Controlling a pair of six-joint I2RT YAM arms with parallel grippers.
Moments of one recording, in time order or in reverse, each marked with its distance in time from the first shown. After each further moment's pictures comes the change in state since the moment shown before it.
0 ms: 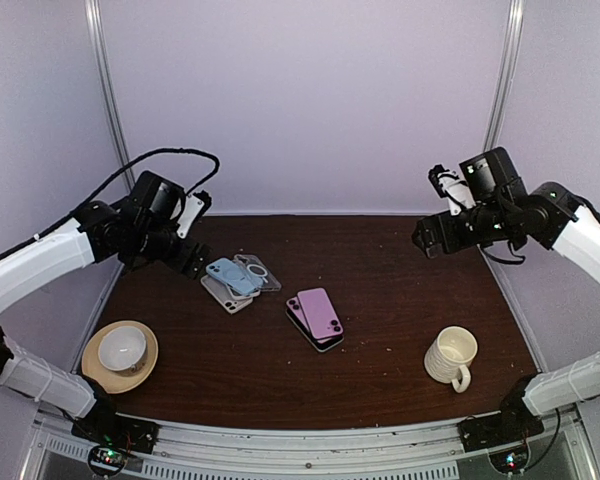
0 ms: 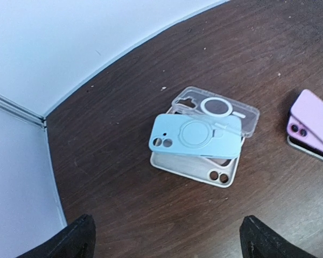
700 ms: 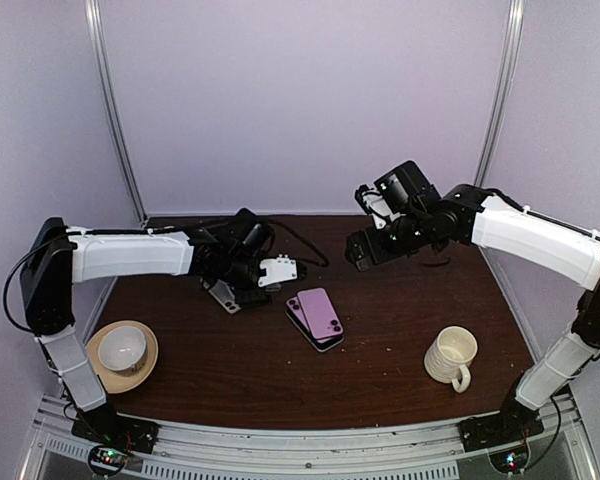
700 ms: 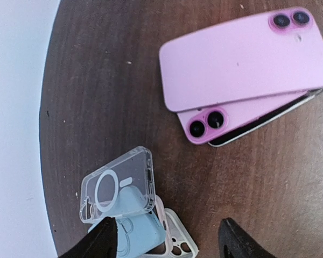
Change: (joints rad) left arm -0.187 0.473 0.103 0.233 0.178 0.650; right arm 0.167 0.375 0.109 0.172 -0.053 0.089
